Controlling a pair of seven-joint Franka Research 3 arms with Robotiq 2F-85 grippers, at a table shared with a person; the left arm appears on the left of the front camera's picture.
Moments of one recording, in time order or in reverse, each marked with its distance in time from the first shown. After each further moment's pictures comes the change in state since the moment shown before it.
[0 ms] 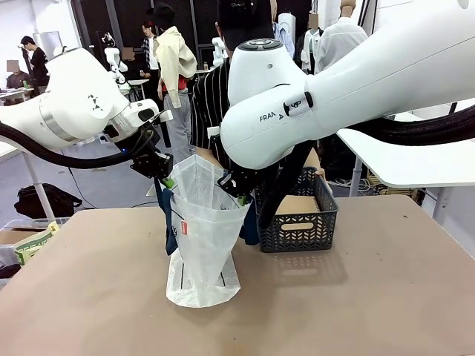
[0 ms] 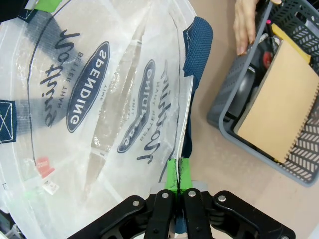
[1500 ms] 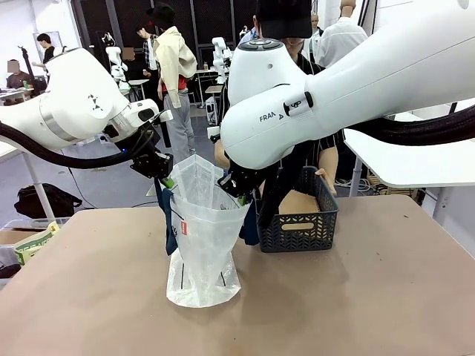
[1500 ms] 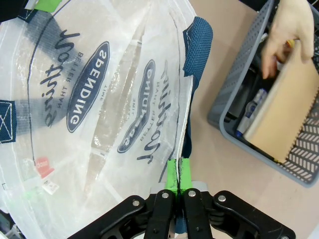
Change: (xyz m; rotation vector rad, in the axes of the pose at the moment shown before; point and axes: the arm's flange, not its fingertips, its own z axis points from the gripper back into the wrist) left arm 0.000 0.000 0.000 0.000 0.000 0.000; right arm 0.000 0.000 0.000 0.000 0.000 0.000
